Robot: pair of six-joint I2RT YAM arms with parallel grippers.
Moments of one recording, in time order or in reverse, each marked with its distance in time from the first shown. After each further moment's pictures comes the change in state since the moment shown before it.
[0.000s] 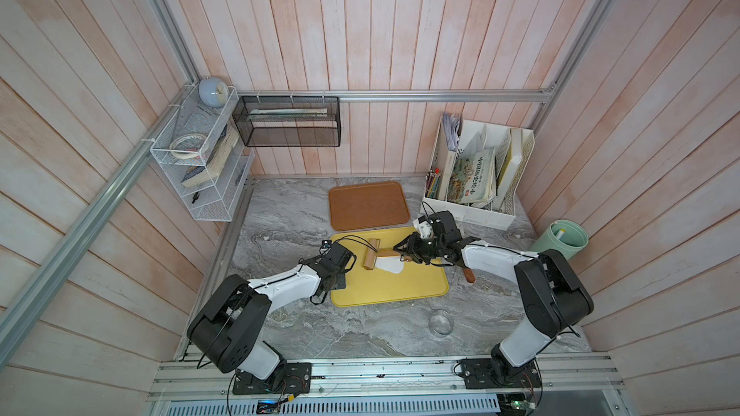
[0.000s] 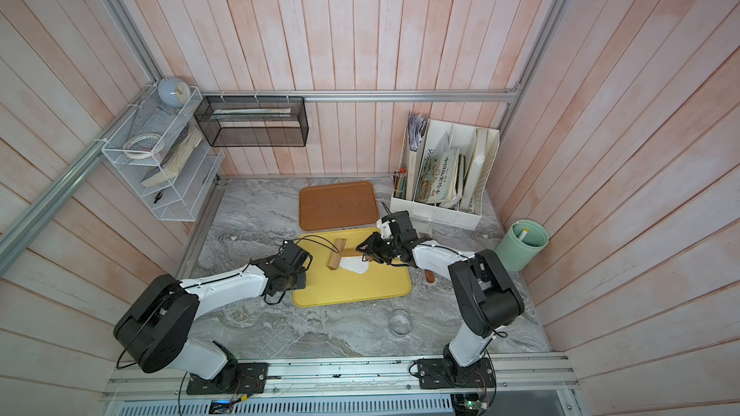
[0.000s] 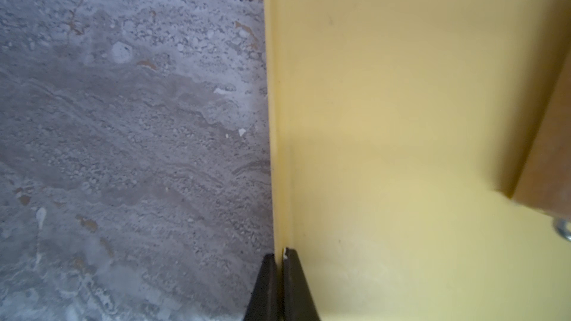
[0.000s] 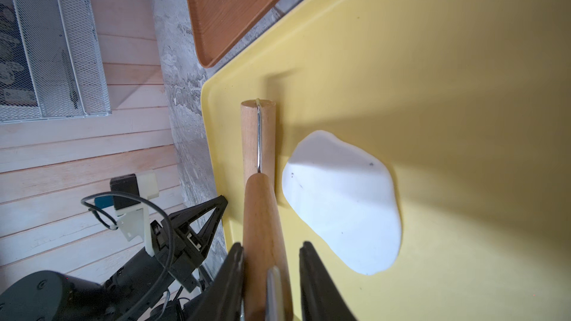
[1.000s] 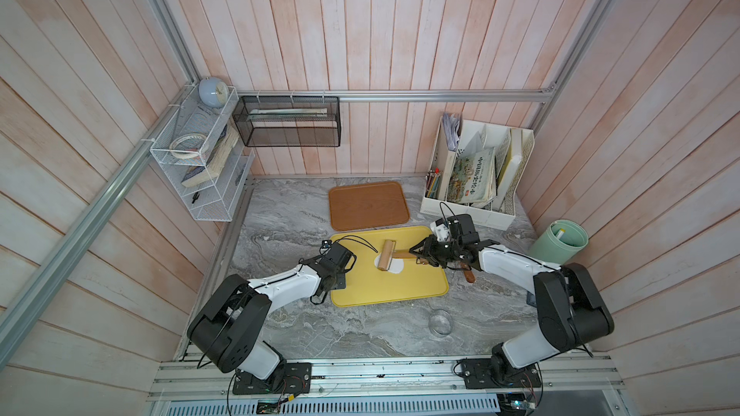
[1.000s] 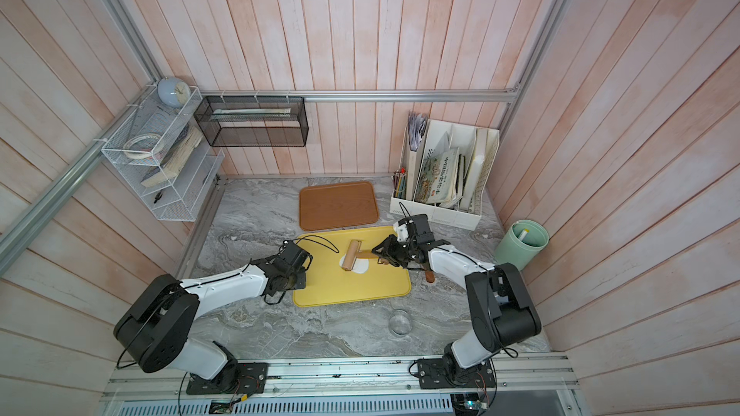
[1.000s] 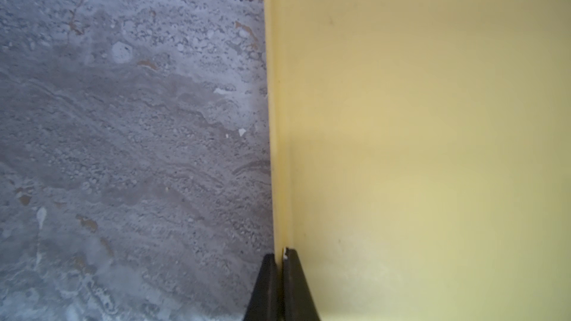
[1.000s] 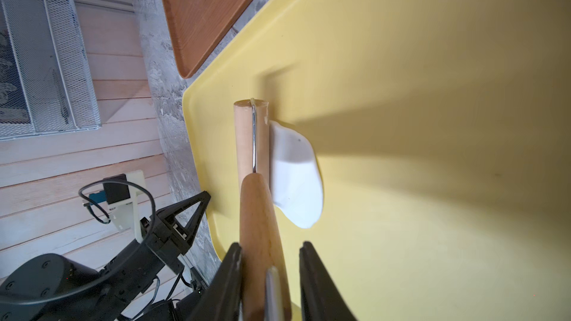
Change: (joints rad) left arm 0.000 0.001 0.000 0.000 -0.001 0.000; right arm -0.094 -0.074 -0.113 -0.043 -0.001 -0.059
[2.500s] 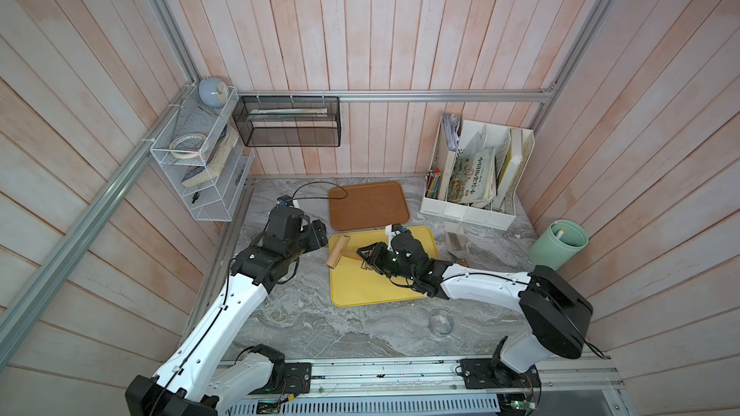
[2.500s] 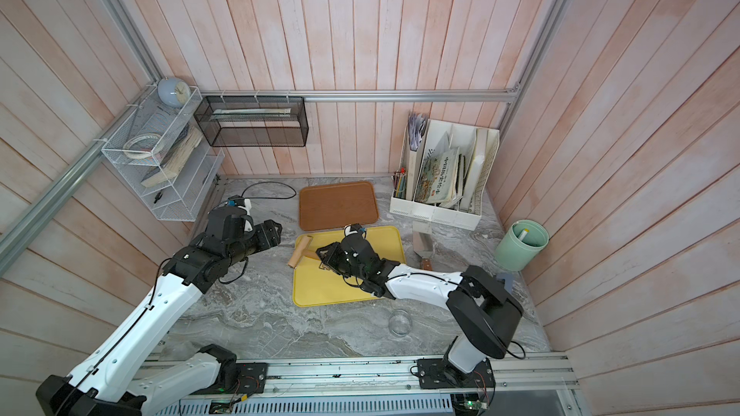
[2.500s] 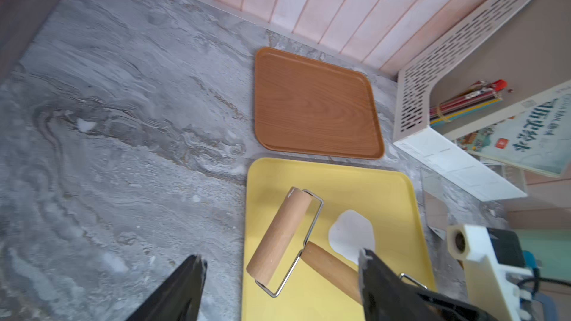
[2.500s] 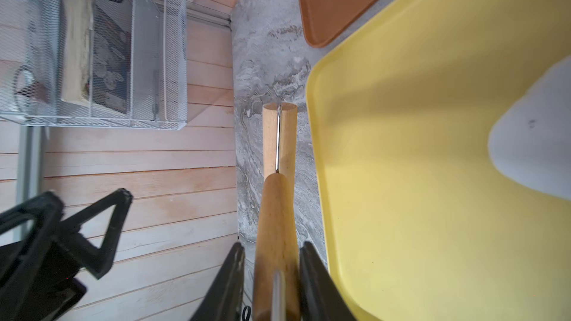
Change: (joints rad) left arm 0.266 -0.476 0.316 -0.272 0.137 0.065; right arm 0.588 0.040 0.088 0.396 0.552 0.490
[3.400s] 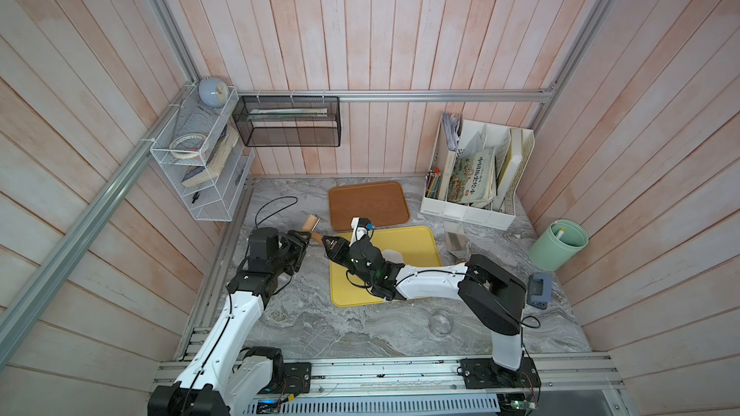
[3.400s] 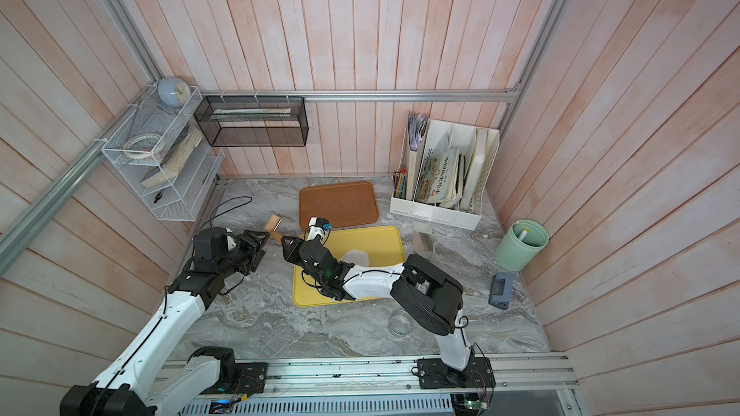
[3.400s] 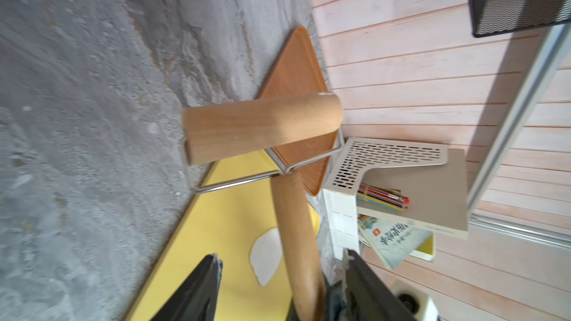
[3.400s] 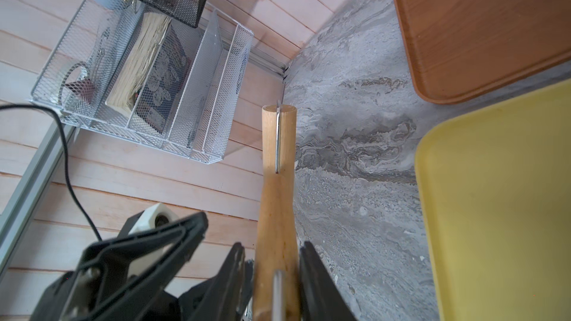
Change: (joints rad) left arm 0.261 -0.061 -0.386 0.452 0.417 -0.668; right arm 0.148 0.299 0.270 0.287 0.298 -0.182
